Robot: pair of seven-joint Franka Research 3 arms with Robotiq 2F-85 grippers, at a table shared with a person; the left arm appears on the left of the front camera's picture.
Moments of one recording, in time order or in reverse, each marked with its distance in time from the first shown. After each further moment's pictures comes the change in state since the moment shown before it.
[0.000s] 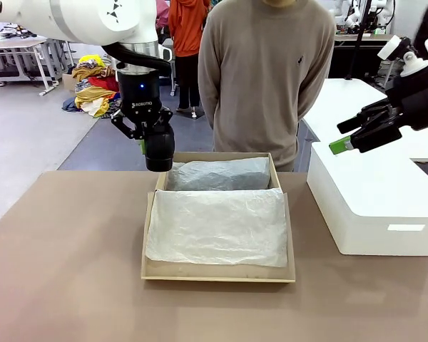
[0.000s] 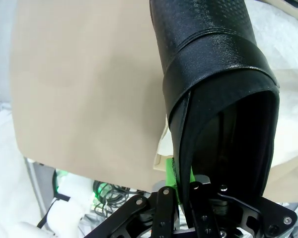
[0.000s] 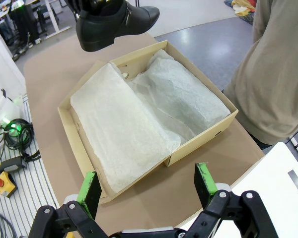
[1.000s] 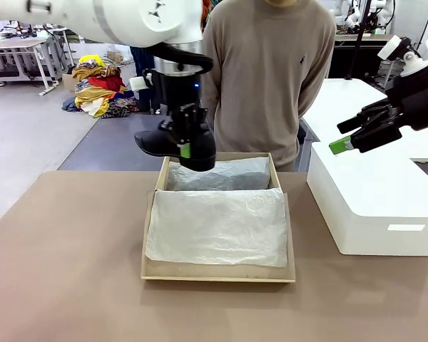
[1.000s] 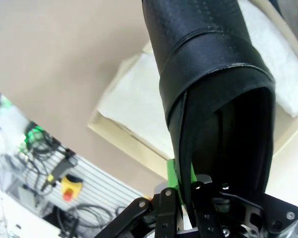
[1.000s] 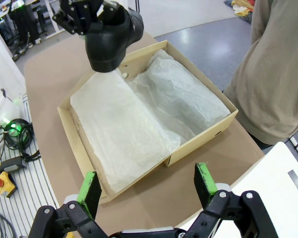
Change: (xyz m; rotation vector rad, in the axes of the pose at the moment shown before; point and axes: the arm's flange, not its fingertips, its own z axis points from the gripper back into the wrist) left arm -0.052 -0.080 0.003 -0.047 0.034 0.549; right arm 0.000 0.000 0.000 0.000 0.000 0.000
